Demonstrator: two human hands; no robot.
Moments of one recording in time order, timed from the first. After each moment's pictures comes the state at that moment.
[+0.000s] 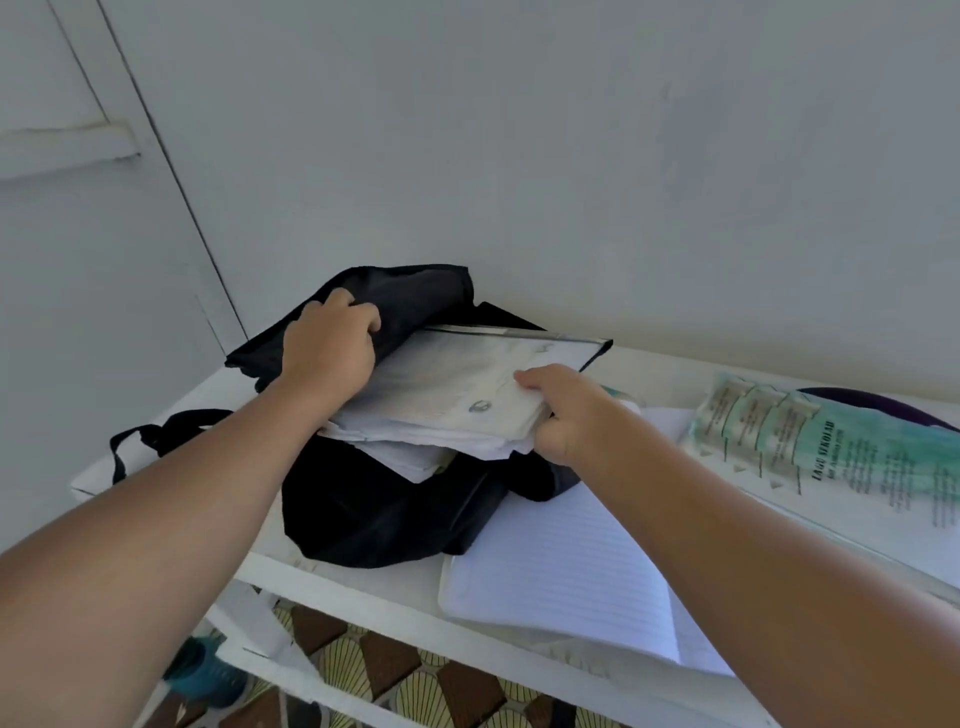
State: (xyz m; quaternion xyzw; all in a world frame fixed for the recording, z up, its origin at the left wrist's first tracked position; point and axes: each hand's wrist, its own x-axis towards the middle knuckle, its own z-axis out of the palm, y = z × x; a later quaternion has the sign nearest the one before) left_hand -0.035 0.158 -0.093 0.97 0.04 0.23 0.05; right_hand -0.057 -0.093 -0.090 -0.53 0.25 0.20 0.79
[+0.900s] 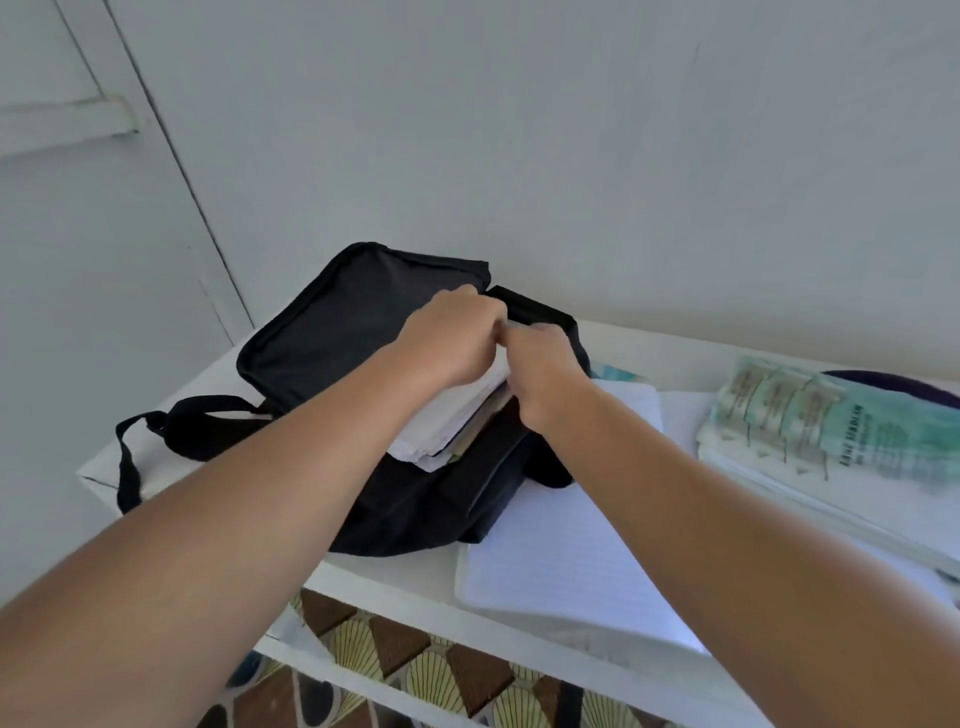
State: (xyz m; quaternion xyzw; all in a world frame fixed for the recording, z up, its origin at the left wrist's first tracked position) left_hand -0.036 0.061 -0.068 0.99 -0.11 0.08 0.08; right_hand -0.036 -0.050 -0.097 -0.68 0.14 0.10 0.71
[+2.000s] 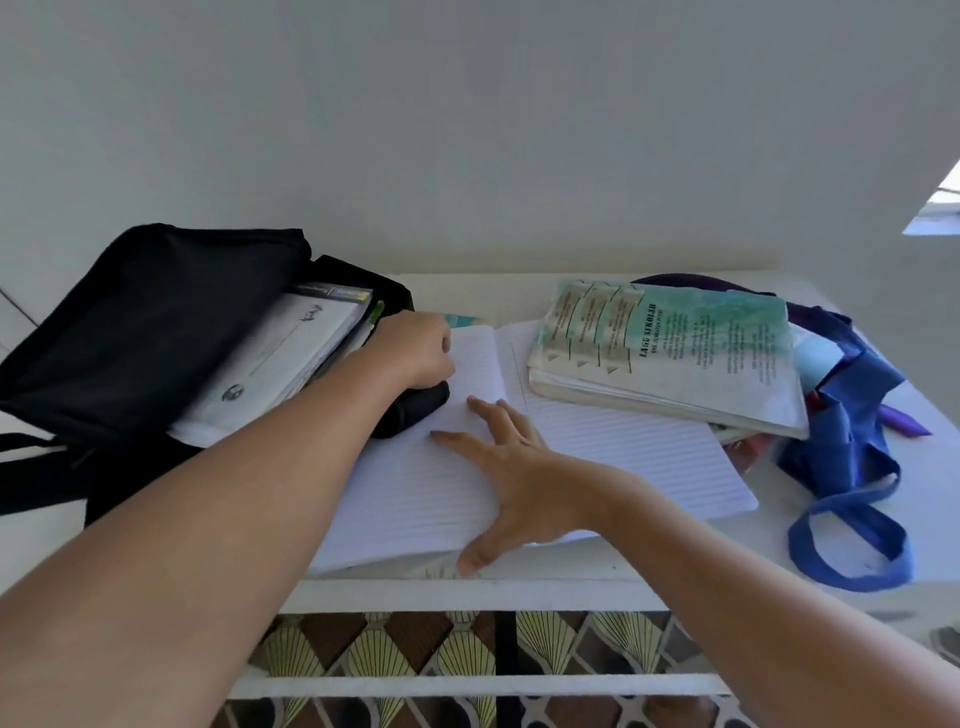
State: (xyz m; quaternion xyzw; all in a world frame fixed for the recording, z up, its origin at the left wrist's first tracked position) left_hand -0.032 -0.075 -0.126 0.98 -0.16 -0.04 0.07; right_hand -0.169 -0.232 -0.165 -0.93 -0.21 0.23 0.21
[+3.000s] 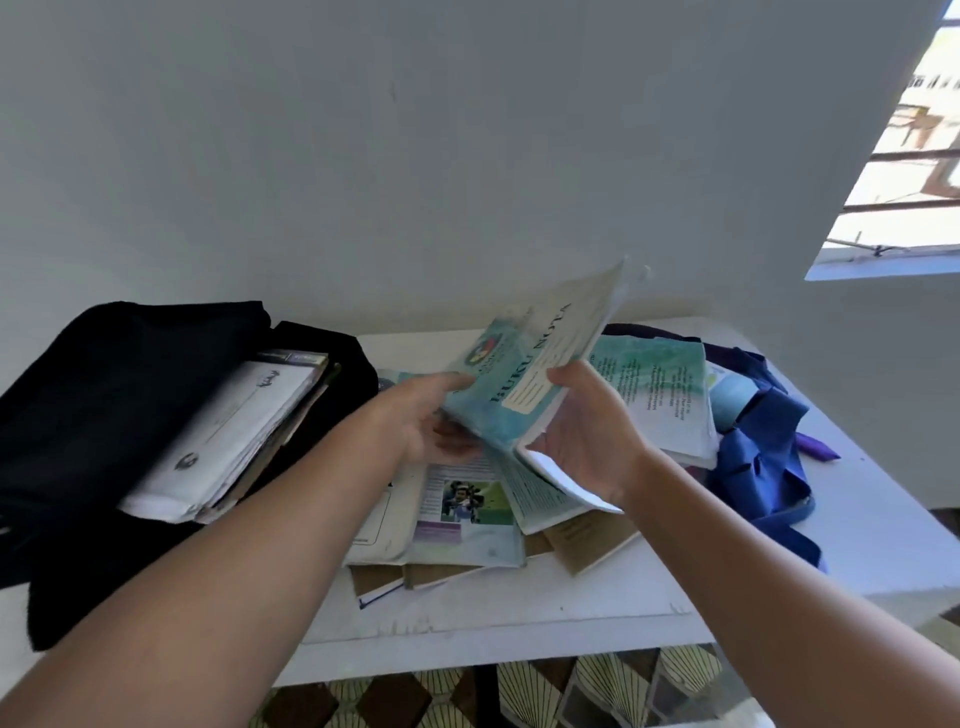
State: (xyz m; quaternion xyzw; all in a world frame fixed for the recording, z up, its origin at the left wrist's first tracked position) left_hand -0.075 -0.140 -0.106 0.65 0.16 -0.33 0.66; right_hand -0.151 -0.315 -0.124 -0.50 -0.02 0.08 0.86
